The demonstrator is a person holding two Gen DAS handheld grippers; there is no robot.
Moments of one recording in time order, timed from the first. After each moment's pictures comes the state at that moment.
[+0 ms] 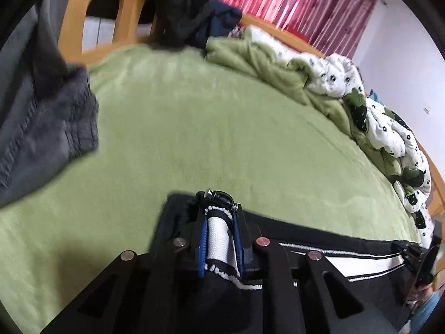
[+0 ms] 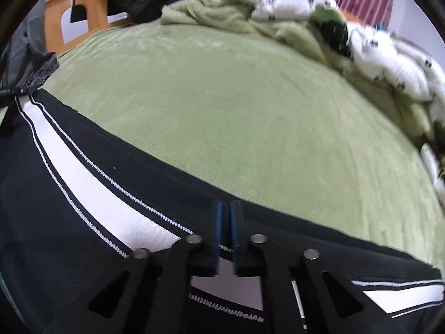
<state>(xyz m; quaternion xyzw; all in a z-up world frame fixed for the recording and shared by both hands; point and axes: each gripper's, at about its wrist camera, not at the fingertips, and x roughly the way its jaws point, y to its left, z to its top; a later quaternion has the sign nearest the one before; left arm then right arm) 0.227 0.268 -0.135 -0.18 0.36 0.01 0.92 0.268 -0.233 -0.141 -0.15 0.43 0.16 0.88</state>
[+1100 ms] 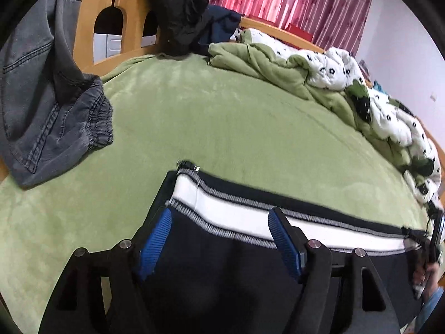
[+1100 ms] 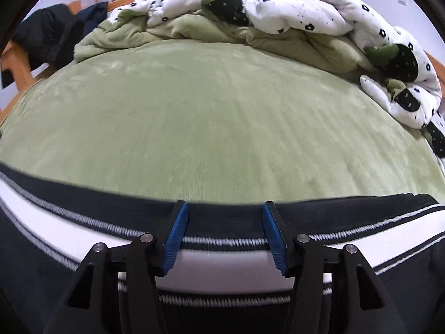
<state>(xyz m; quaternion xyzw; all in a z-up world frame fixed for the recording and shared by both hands) 0.191 0.235 -0.128 -0.14 0.38 0.05 0.91 0.288 -0.339 -0.156 -0.02 0.44 -0.01 0.90</state>
